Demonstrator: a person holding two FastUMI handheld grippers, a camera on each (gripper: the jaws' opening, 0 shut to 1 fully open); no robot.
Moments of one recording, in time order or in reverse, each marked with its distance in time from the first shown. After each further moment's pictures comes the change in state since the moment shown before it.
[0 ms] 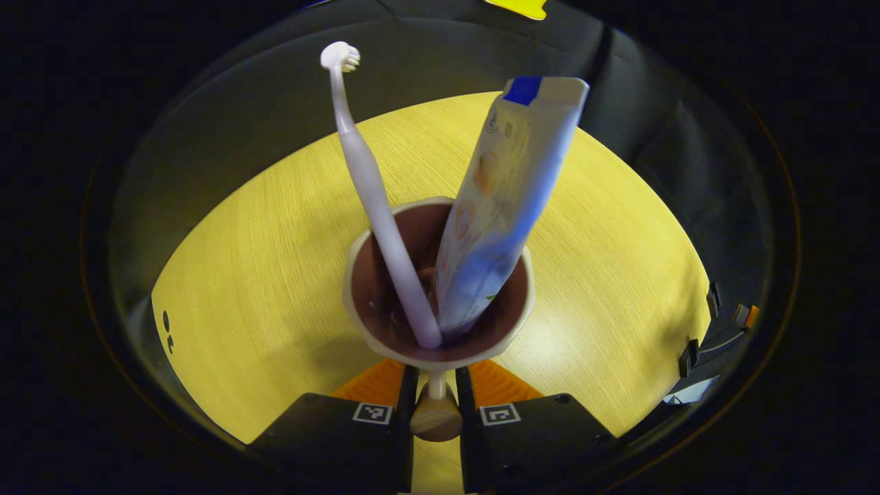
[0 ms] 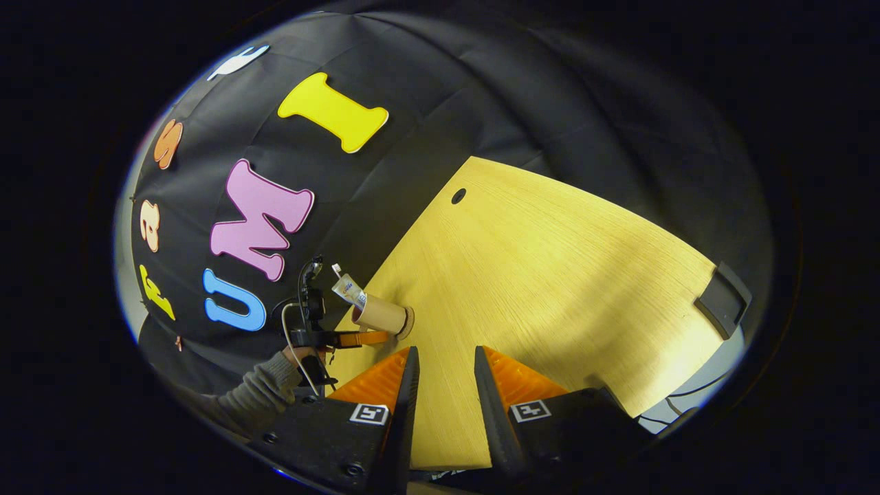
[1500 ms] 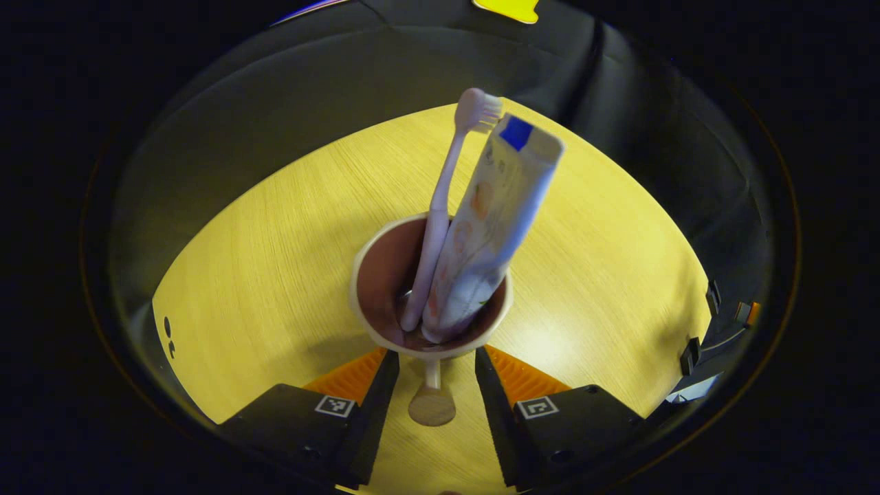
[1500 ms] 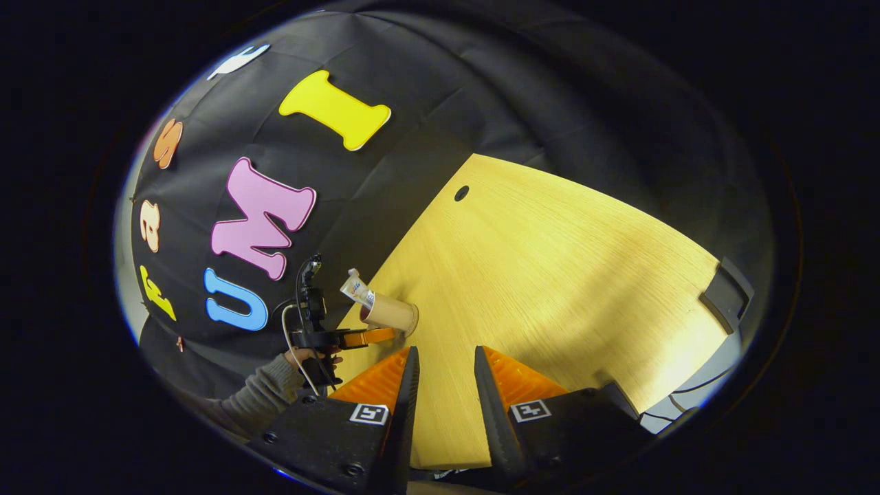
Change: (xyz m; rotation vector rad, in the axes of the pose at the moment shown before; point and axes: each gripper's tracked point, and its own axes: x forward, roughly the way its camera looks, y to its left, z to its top) left arm -0.010 -0.007 0.006 0.025 -0.048 -0.020; right arm 0.009 0.017 -0.001 -0.007 0.014 -0.002
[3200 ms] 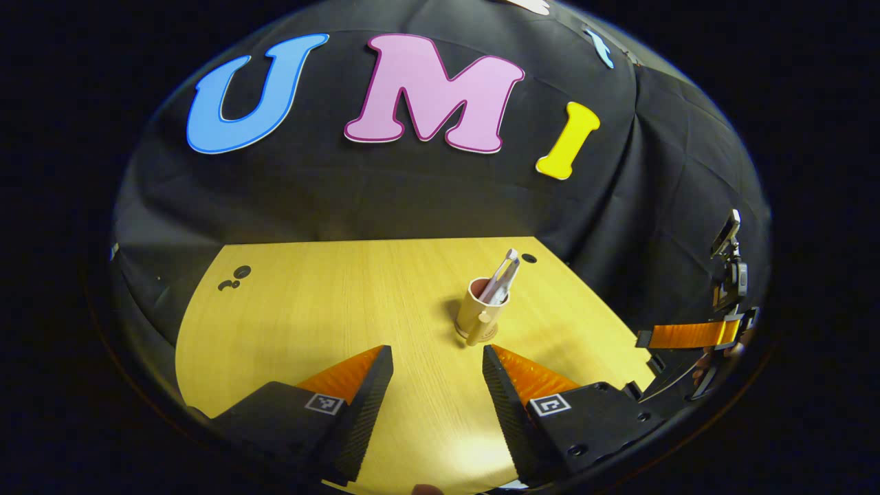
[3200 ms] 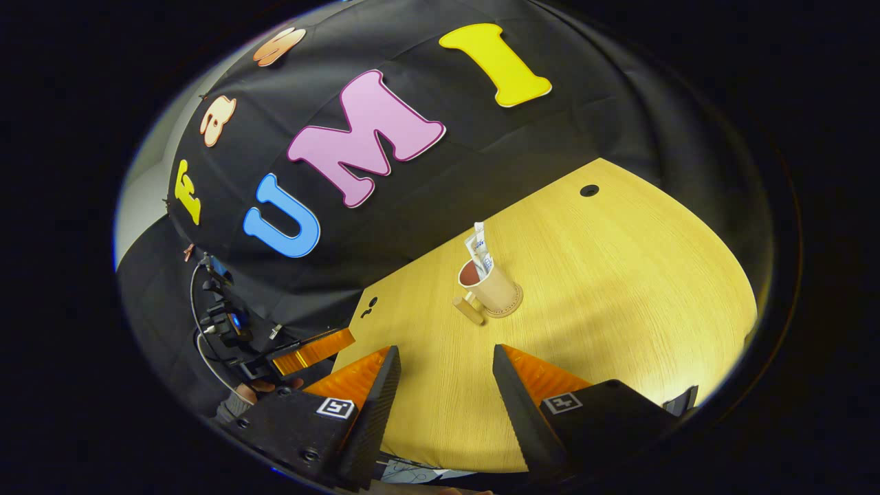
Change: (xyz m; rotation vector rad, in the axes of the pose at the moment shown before) left arm -0.237 0.039 -0.095 -0.353 -0.592 0.052; right arm 0.038 0.172 -0.081 -0.350 0.101 0.190
